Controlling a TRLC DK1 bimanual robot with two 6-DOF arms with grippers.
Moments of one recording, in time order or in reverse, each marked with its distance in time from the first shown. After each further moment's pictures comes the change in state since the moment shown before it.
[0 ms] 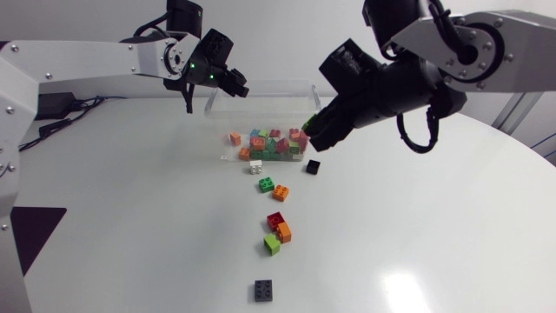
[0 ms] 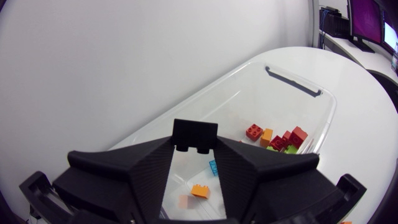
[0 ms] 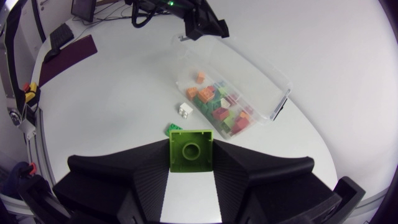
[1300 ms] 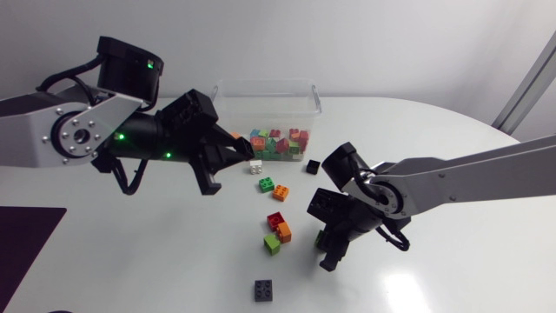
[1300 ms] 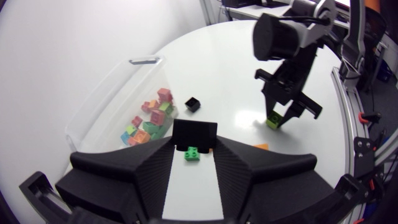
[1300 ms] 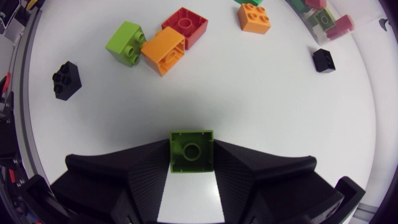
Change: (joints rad) left arm -0.133 -0.690 -0.827 -0.007 0.261 0.267; right arm 0.060 0.194 -0.485 0.188 0.037 -0.134
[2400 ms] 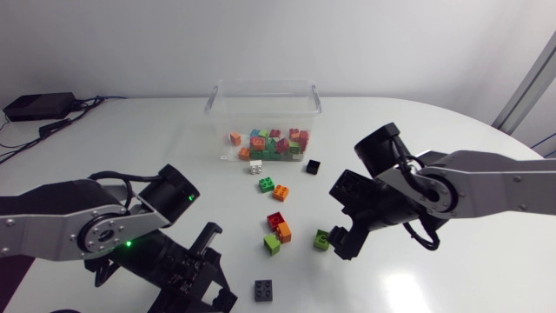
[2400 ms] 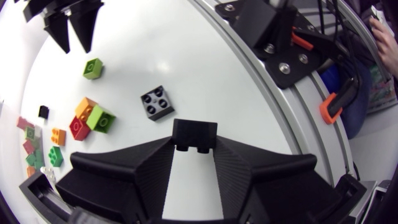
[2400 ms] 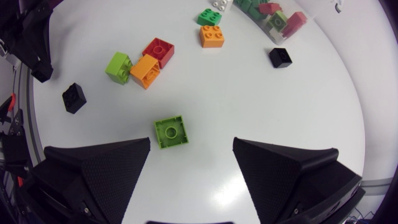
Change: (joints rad) left arm -0.192 -0.044 -0.341 -0.399 0.105 0.713; right arm -0.066 -0.206 -0.061 -0.011 0.001 0.051
